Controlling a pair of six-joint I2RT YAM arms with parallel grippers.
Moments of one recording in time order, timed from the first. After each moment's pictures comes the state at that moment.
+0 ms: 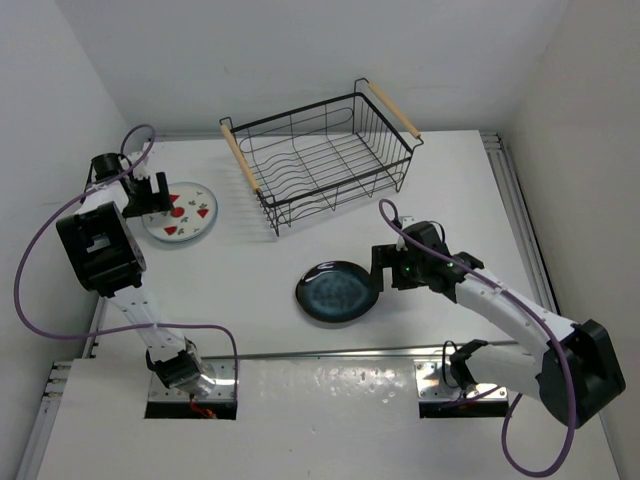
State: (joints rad) left arm 0.46 1.97 1.44 -0.40 0.27 0.19; right arm 0.52 1.13 0.61 -0.41 -0.08 0.39
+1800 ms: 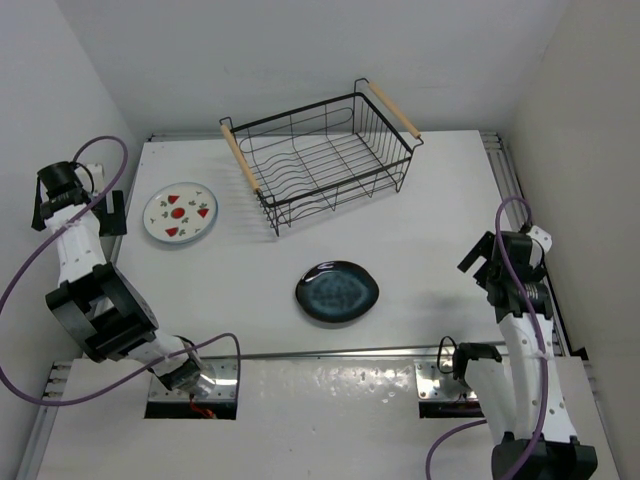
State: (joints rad) left arm 0.62 1.48 1.28 -0.66 -0.07 0.41; right arm -0.13 0.70 0.62 -0.74 0.32 0.49
